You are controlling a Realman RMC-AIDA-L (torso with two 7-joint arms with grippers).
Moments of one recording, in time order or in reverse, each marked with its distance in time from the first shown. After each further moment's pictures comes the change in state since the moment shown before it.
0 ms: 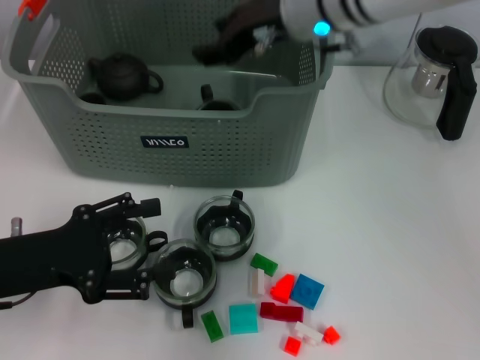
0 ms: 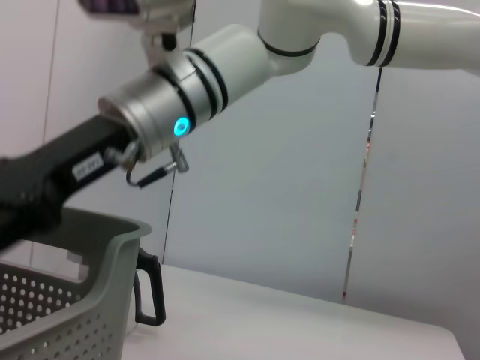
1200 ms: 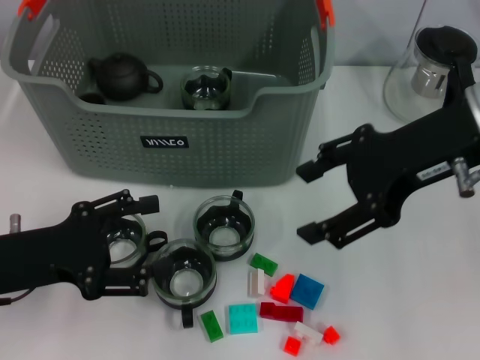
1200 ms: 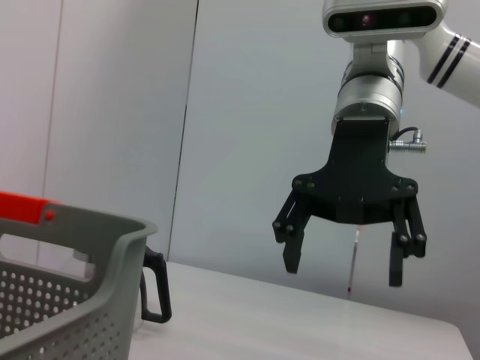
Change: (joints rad) left arm -0.004 0.005 0.001 0.003 -0.002 -0.008 0.001; right arm -0.467 -0.020 0.148 -0.739 0.084 -1.039 -0.091
